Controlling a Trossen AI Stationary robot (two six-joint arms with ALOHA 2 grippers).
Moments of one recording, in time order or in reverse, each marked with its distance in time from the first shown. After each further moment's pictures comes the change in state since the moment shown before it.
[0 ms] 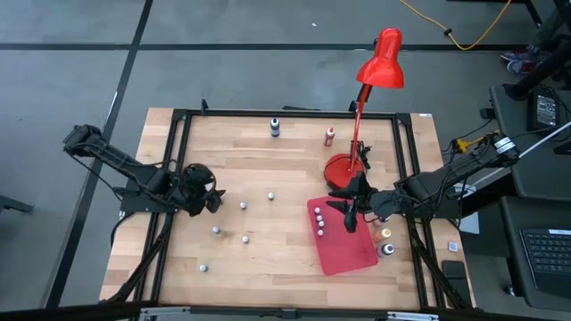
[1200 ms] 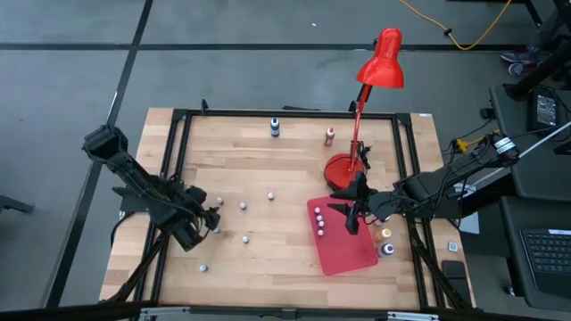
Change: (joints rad) left arm -0.364 0.434 0.000 -0.072 -0.021 -0.742; right arm 0.000 0.000 0.000 -0.051 -0.038 -0.089
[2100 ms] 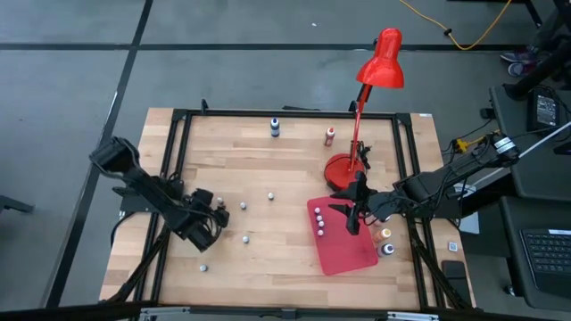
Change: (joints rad) left arm 0.106 0.218 0.001 0.183 -0.017 -0.067; right arm 0.000 0.000 0.000 -0.023 -0.007 -0.047
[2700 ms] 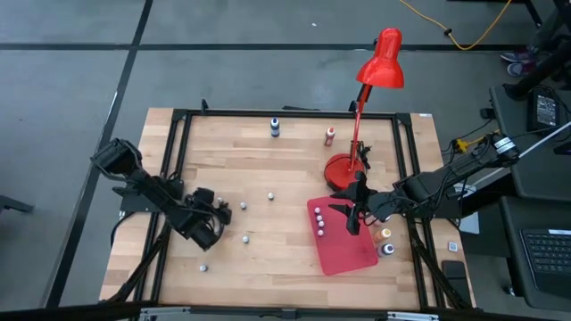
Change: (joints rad) left arm 0.036 0.032 0.000 0.040 -0.056 -0.028; right arm 0.000 0.000 0.000 -0.002 0.000 -0.023
